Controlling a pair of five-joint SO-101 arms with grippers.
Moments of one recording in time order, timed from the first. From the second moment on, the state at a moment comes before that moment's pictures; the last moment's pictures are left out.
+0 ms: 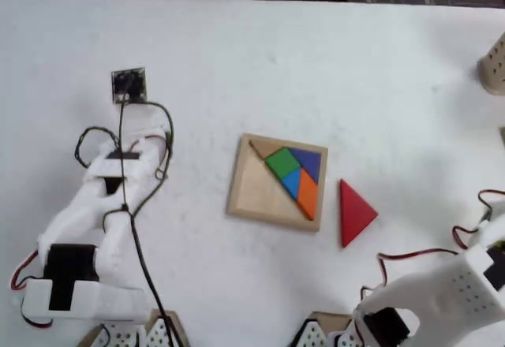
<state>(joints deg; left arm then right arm) -5.5 -2.2 49.2 14.5 9.7 53.5 22.8 -11.2 91.8 38.8</state>
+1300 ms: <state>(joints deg) -5.5 -2.2 49.2 14.5 9.7 -1.8 -15.3 29.1 78.7 38.5</state>
